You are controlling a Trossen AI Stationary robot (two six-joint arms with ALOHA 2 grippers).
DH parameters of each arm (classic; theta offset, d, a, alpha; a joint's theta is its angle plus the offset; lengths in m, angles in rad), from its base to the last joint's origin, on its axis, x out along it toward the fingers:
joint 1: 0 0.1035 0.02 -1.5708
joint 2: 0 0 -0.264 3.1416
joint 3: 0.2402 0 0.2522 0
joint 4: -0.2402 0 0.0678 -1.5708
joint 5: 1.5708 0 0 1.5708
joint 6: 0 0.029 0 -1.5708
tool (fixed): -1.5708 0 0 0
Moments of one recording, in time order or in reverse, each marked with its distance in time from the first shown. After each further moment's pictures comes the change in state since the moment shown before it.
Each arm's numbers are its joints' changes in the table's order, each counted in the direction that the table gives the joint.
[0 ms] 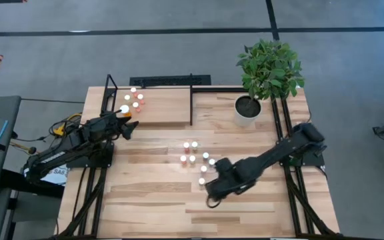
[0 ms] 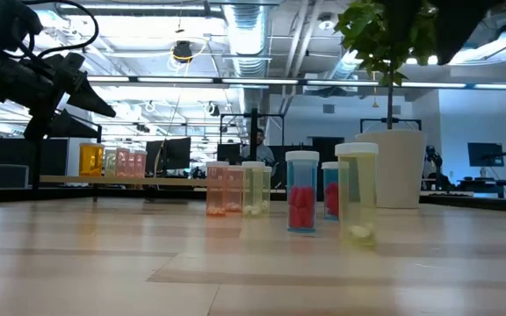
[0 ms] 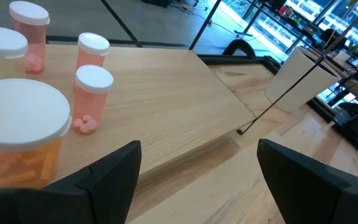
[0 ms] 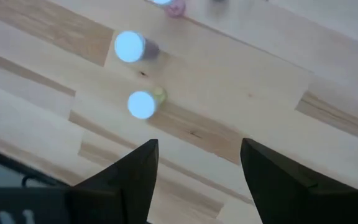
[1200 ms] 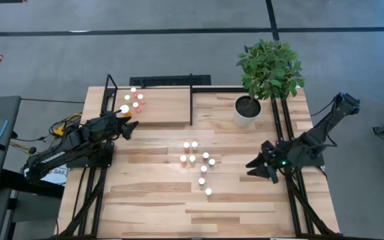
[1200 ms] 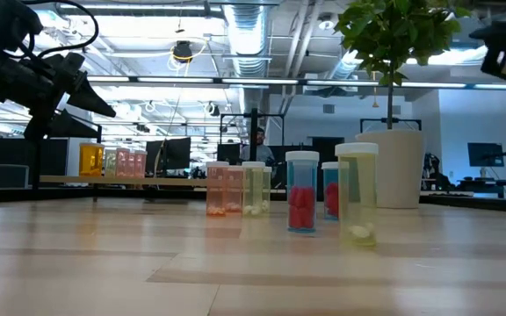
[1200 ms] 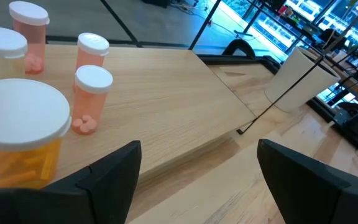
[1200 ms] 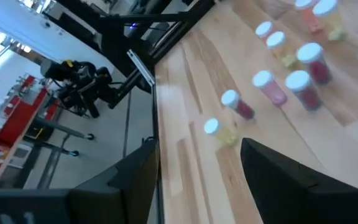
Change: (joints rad) left arm 0.000 0.000 0.000 0.000 0.000 0.000; right arm 0.220 -1.197 -1.187 1.023 -0.339 -0.629
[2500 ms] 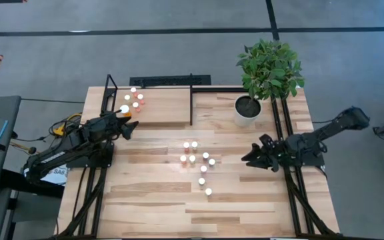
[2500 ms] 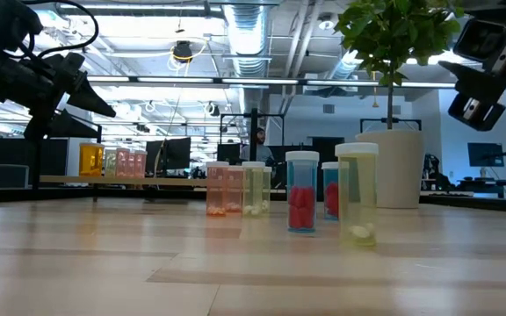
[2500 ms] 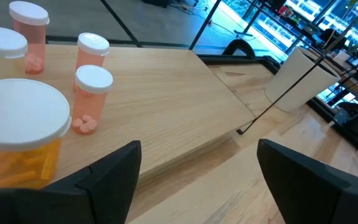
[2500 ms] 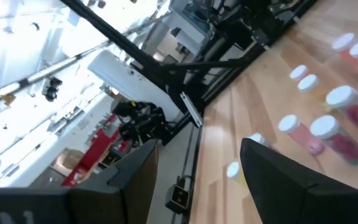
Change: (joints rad) left arm 0.000 0.000 0.000 0.000 0.000 0.000; right arm -0.343 -0.195 -0.441 0.666 0.352 -0.137
